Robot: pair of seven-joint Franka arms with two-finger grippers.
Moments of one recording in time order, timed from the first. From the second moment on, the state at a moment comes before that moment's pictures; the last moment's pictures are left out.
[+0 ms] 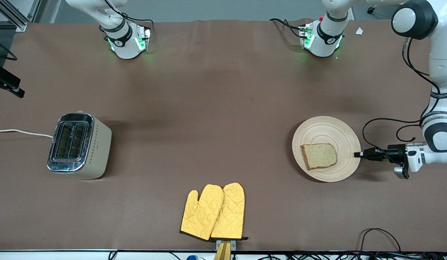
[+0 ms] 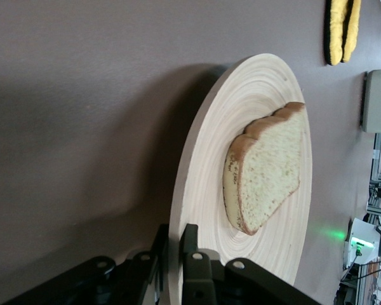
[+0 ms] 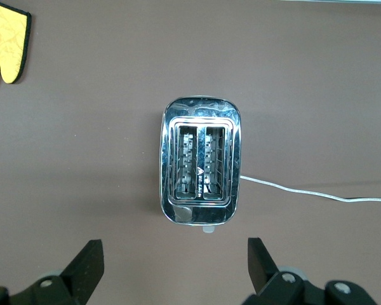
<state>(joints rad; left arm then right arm) 0.42 0.87 -0.10 -1.45 -0.67 1.76 0.83 0.03 -0.01 -0.12 -1.48 -0.02 1.55 -0.12</state>
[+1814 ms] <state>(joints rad) -0.12 0.92 -0.34 -1.50 -1.04 2.26 0.53 0.05 0.08 -0.12 -1.50 -0.01 1.50 -0.13</state>
